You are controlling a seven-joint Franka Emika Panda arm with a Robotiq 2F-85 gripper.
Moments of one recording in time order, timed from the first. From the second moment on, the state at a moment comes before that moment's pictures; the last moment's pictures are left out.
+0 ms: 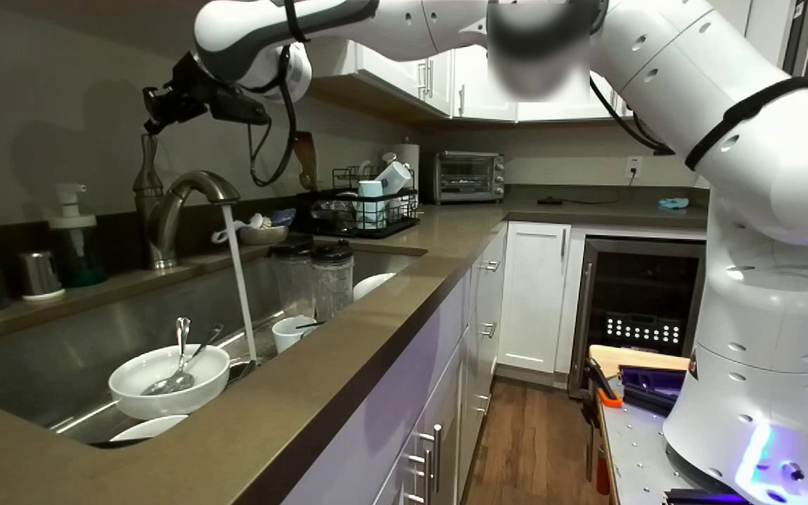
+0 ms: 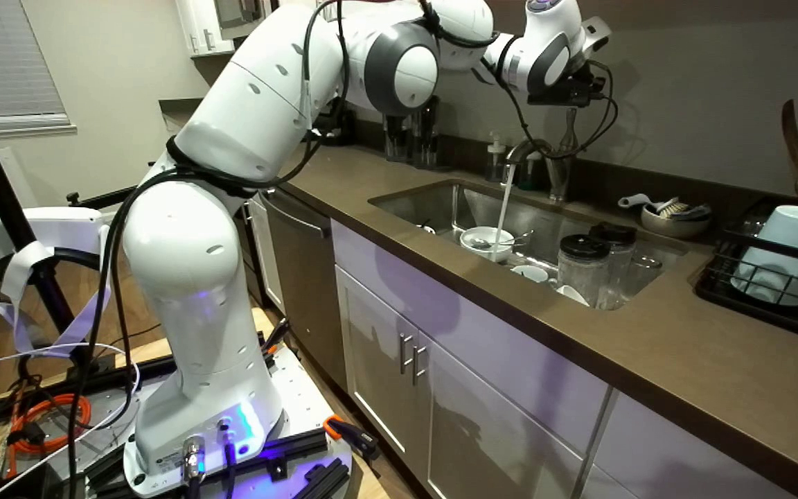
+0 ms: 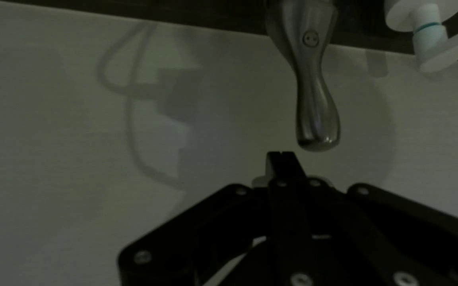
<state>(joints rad) -0.10 0.74 0.20 -1.05 0.03 2.75 -0.23</state>
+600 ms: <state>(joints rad) -0.11 0.79 0.24 -0.97 0.03 2.70 -0.23</state>
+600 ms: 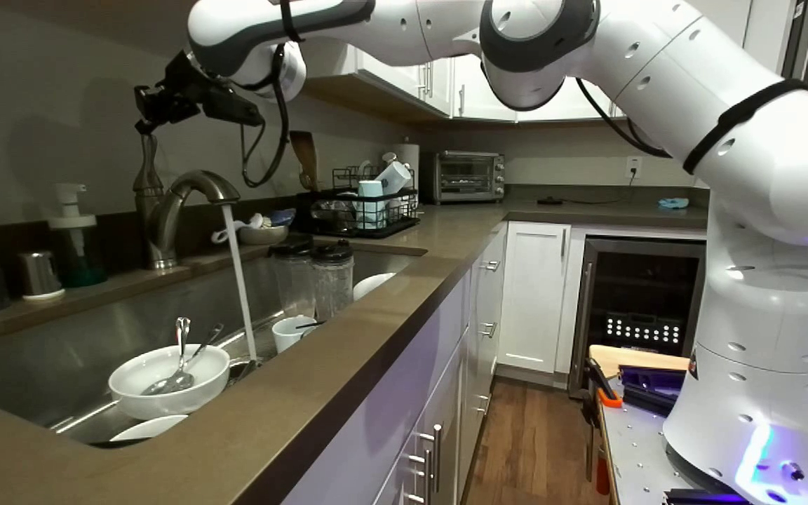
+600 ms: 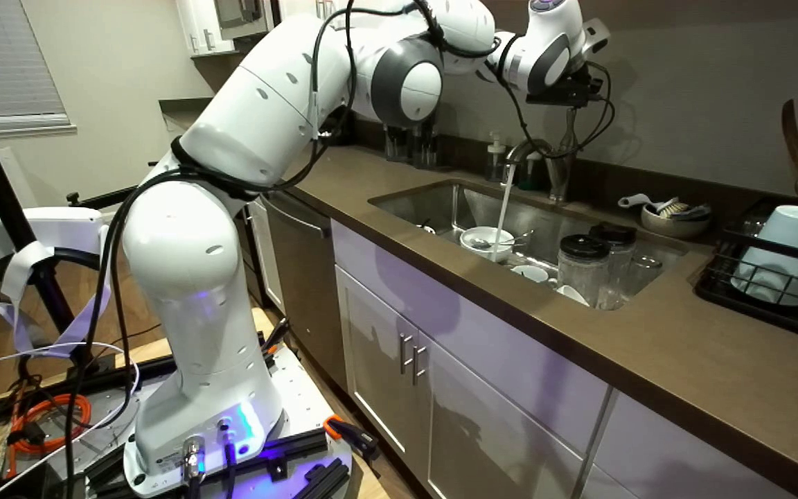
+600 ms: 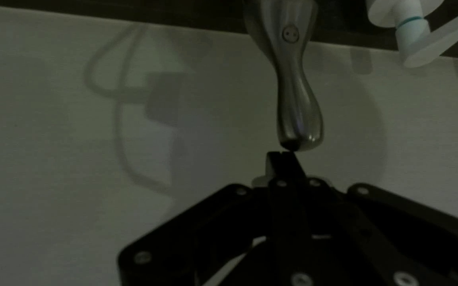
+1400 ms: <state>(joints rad) -0.11 0.85 0.26 -0.86 0.03 2.61 -0.23</state>
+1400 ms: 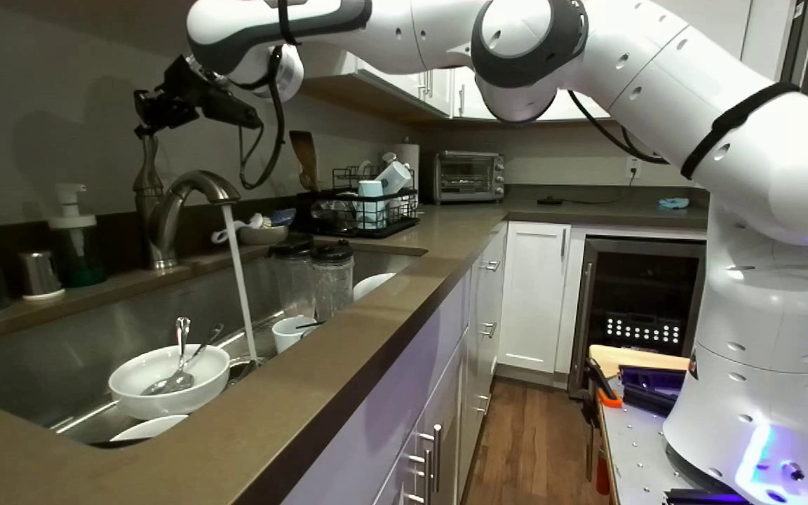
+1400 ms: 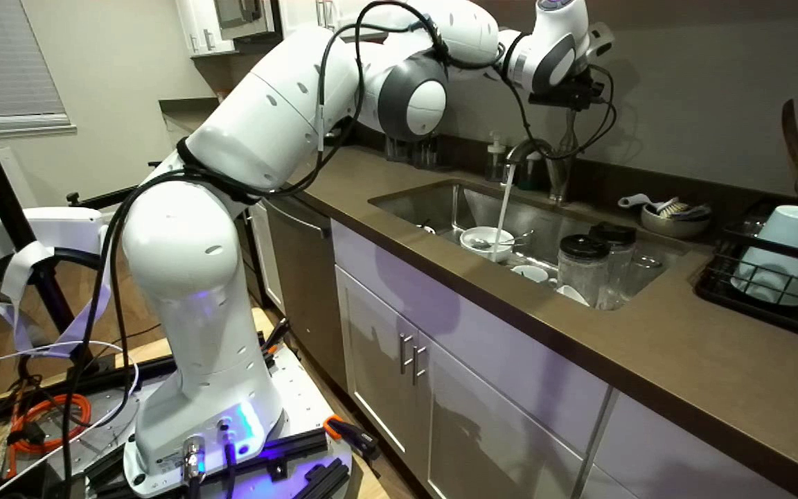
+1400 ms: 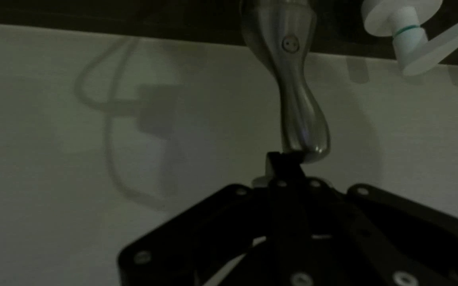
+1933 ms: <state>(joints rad) -0.12 0.85 0.27 -0.85 0.03 2.57 -0.23</state>
